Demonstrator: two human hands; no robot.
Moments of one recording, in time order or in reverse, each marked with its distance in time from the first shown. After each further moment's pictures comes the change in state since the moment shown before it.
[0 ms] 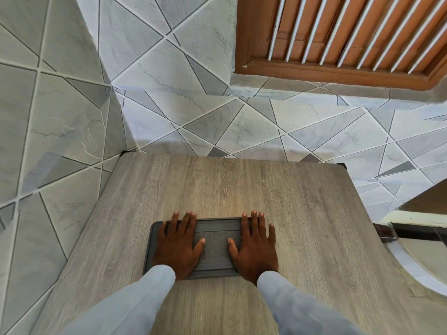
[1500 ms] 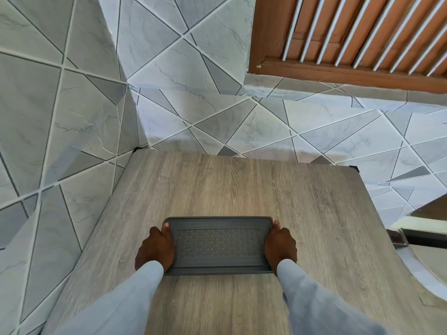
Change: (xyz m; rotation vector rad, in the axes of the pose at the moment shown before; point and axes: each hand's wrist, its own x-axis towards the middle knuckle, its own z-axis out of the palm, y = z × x) left_hand -0.015 -0.045 -0.020 -0.415 0.009 -0.766; right_hand 0.021 0.021 -0.008 0.539 -0.070 0.778
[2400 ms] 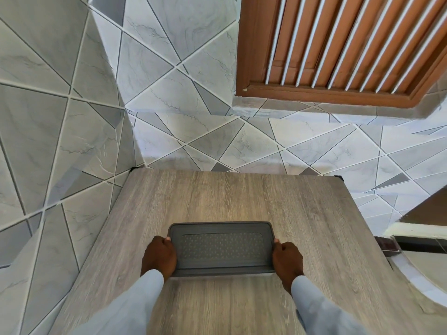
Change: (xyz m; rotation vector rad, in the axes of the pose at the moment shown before) left_hand -0.012 0.020 -0.012 -0.144 -0.002 0.115; right_hand -0.002 0.030 -0.028 0.186 -0.034 -0.101
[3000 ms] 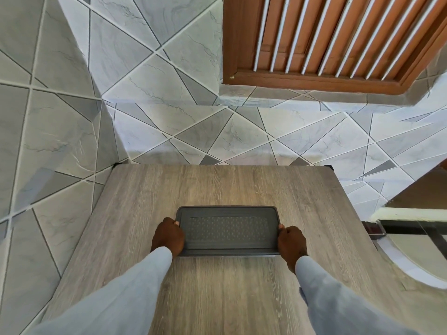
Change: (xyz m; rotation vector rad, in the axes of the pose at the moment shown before) left_hand 0.034 0.044 0.037 0.049 -0.112 0.060; right_hand 0.048 0.003 -0.021 -0.031 0.025 0.051
